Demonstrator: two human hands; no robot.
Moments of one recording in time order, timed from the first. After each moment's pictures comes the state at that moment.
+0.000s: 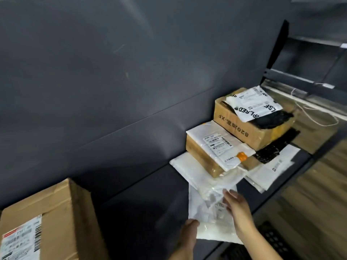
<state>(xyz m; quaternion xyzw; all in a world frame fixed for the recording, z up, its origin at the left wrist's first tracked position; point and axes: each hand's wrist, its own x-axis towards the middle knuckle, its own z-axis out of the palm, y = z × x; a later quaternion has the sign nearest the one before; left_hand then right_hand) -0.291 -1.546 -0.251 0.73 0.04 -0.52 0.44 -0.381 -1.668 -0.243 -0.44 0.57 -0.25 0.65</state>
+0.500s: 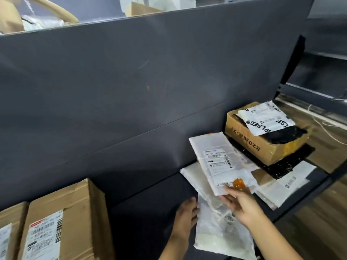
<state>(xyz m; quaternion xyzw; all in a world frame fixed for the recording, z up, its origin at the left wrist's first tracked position) -0.253 -1.552 -0.201 0.63 -0.02 -0.48 0.61 -0.353 -1.692 -0.183 -0.26 0.42 -0.25 0.83</state>
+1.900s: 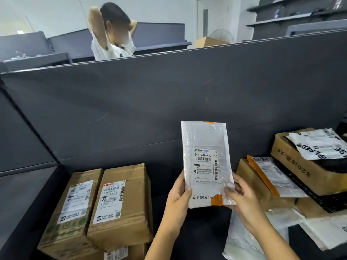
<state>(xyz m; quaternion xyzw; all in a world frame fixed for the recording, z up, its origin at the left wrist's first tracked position) -0.237 -1.436 -0.089 0.62 -0.26 -0.22 0.71 -0.315 -1.602 -0.111 -0.56 0.23 -0.20 0.77</state>
